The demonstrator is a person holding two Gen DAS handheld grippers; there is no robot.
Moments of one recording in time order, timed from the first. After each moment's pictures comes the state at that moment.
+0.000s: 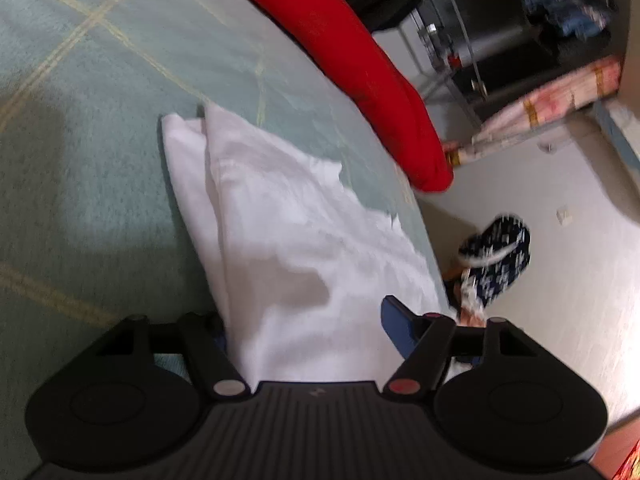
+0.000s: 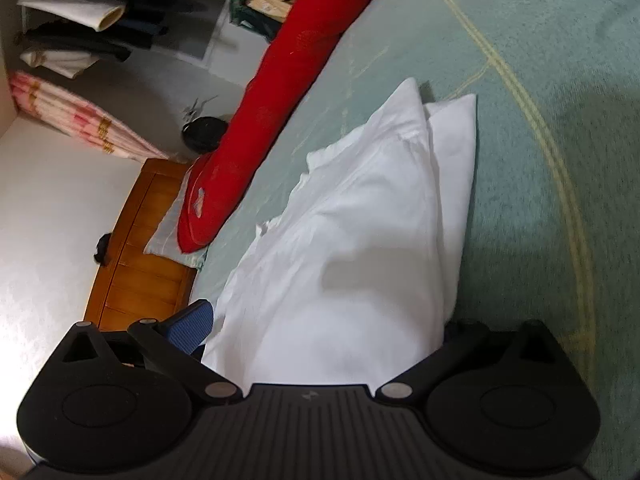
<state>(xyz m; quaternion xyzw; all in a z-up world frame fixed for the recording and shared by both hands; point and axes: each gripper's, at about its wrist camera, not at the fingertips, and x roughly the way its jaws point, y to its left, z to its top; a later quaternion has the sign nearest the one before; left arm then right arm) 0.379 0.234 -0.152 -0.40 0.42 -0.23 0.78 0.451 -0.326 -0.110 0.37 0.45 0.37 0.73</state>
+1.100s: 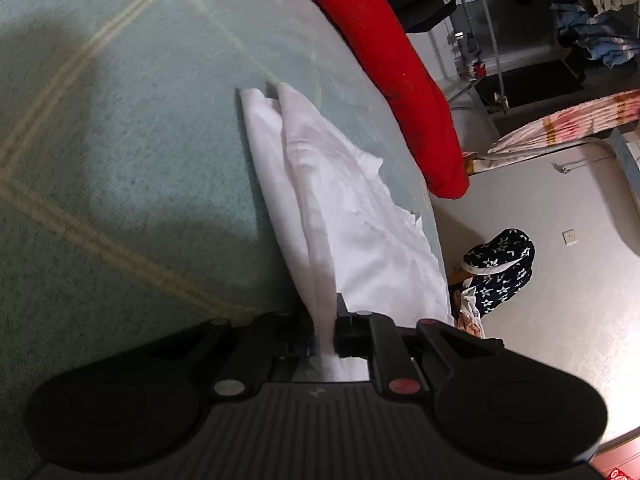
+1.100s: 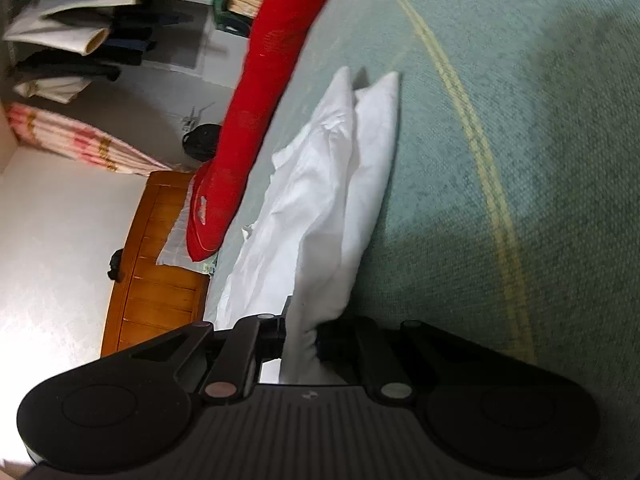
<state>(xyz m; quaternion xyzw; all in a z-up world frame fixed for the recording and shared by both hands) 0.379 0.247 -0.176 -0.45 0.43 -0.20 0.76 0.460 -0.357 -0.149 0.43 0.45 0.37 0.69</state>
